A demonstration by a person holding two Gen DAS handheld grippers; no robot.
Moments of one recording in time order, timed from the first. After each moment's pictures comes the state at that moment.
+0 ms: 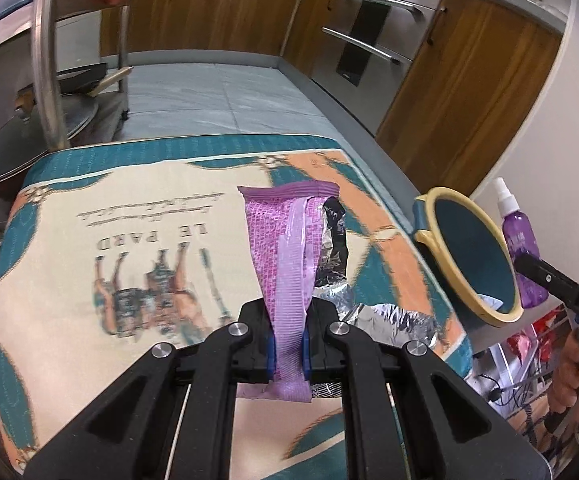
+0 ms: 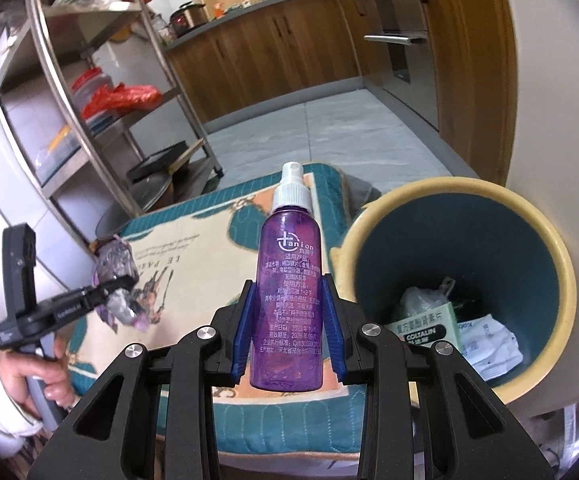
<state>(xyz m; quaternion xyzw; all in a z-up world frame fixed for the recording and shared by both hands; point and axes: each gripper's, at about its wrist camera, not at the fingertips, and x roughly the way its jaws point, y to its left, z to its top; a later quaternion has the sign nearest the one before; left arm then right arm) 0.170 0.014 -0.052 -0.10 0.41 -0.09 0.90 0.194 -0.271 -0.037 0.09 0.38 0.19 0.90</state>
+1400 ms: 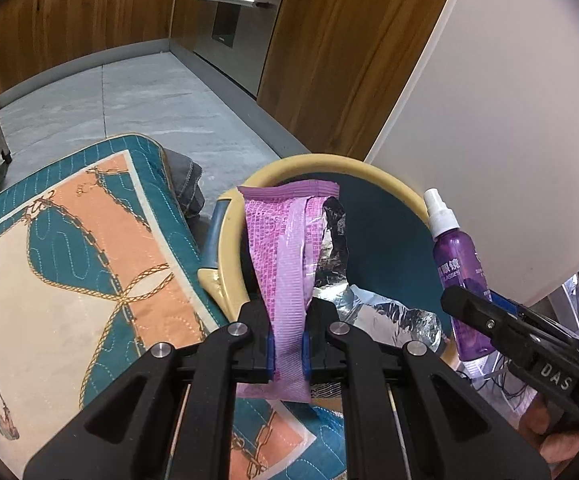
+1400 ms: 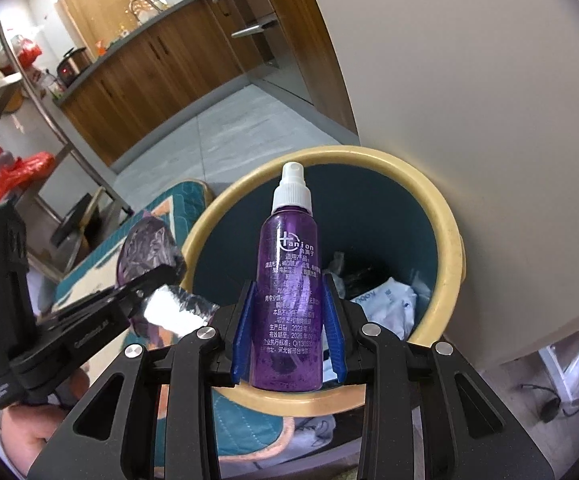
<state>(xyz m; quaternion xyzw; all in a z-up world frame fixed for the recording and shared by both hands) 0.255 -0.214 -0.066 -0.03 0.45 -0.22 0.87 0.208 -0.380 -0.068 0.17 0.42 0.02 0.89</state>
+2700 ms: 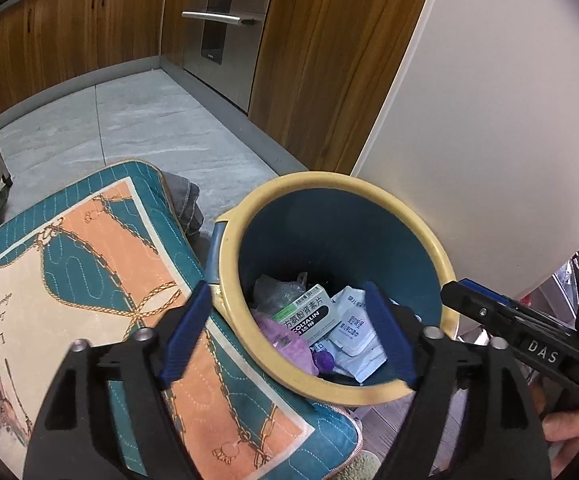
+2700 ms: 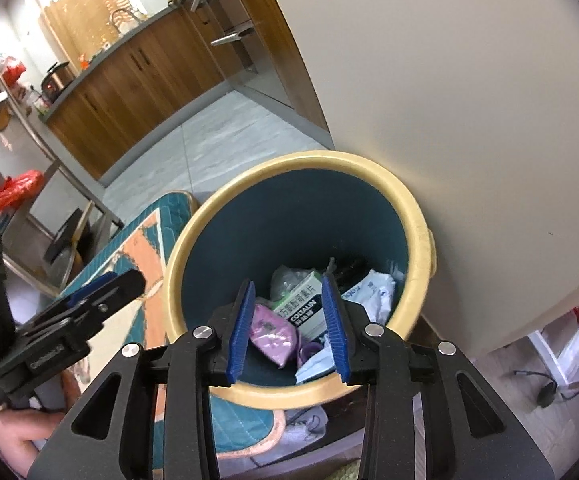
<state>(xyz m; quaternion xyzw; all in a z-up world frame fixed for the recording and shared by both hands) 0.241 -0.212 -0.036 -0.01 0.42 -0.23 0.88 0.202 -0.391 -0.061 0.19 0.42 -0.01 0.89</state>
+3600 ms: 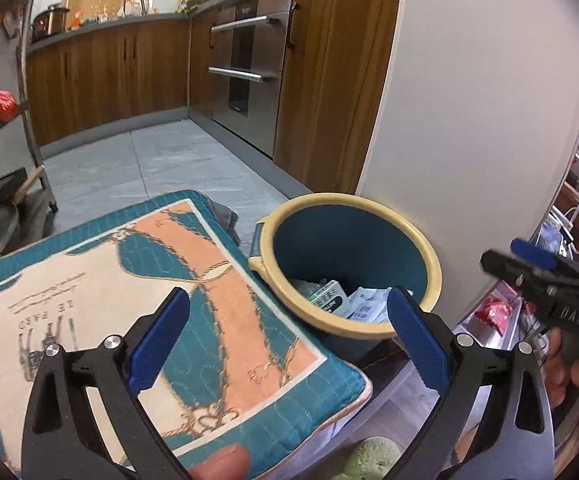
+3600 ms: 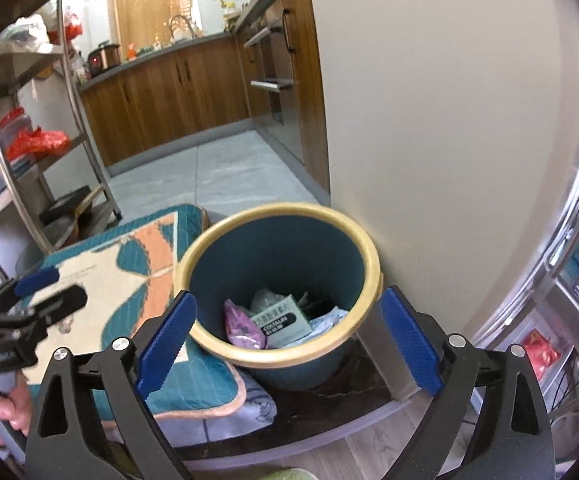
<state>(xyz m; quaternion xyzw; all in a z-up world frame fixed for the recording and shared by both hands) 0.130 -0.162 -0.002 0.01 0.33 -0.19 0.93 0.122 -0.377 -0.007 0.06 0.32 0.00 0.94</state>
